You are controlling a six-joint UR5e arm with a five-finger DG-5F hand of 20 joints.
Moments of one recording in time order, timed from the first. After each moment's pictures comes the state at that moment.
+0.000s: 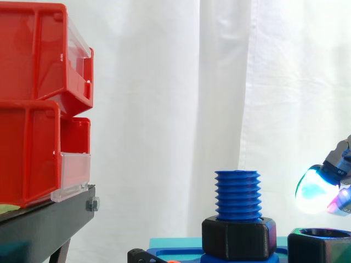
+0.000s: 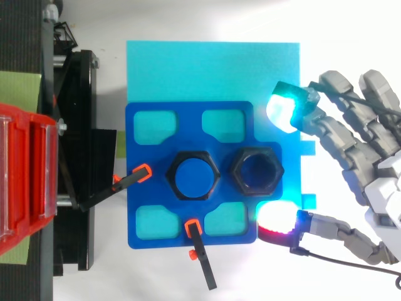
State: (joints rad) arm 0.56 -2.07 -1.65 -2.18 -0.33 -1.65
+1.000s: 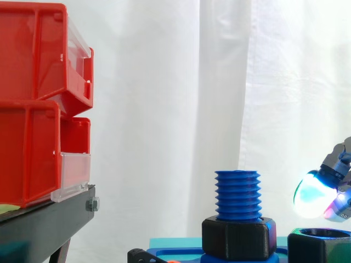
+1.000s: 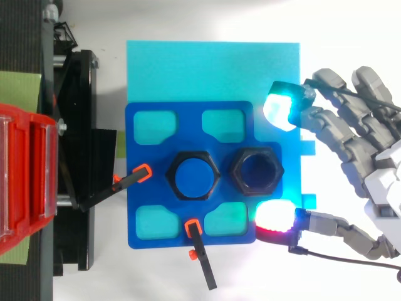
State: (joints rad) arm 0.55 -2.07 -1.65 -2.22 -0.34 -1.56
